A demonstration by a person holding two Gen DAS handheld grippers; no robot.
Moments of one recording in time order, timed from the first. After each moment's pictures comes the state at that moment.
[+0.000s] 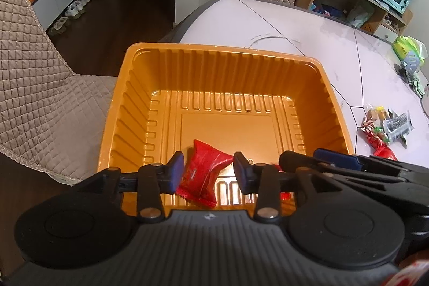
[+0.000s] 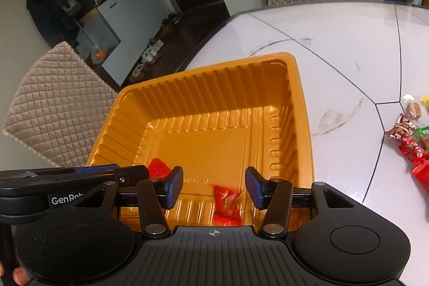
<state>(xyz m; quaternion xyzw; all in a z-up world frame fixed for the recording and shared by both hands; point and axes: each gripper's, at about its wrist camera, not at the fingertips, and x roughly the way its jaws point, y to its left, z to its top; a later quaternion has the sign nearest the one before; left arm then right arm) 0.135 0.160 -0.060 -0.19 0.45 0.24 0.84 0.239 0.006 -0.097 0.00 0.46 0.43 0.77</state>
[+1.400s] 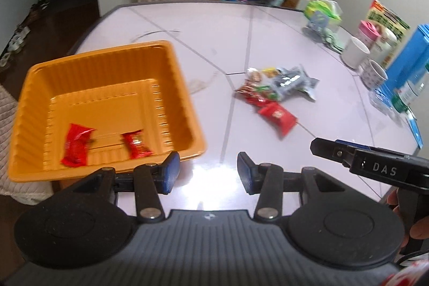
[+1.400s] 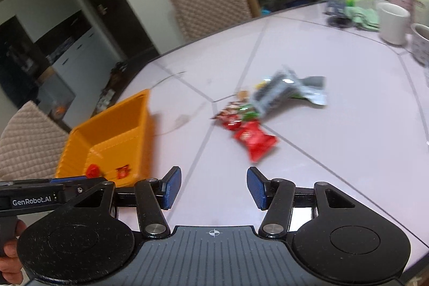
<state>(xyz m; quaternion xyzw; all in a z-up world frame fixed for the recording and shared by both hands) 0.150 -0.004 -0.021 -0.14 0.44 0.09 0.88 0.235 -0.233 -0.059 0.09 0.43 0.31 0.84</state>
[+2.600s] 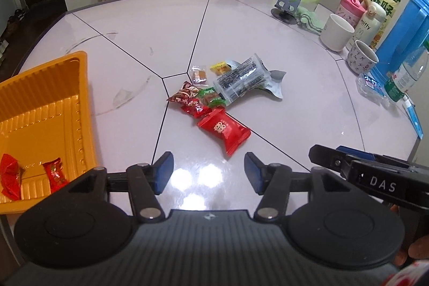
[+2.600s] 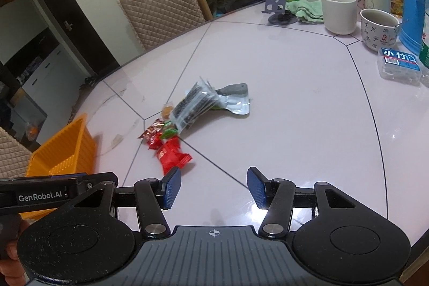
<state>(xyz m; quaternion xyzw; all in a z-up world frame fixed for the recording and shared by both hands) 0.244 -0.080 -0.051 -0.11 0.47 0.06 0.88 0.289 -0.305 -0.084 0.11 0.44 0.25 0.86</state>
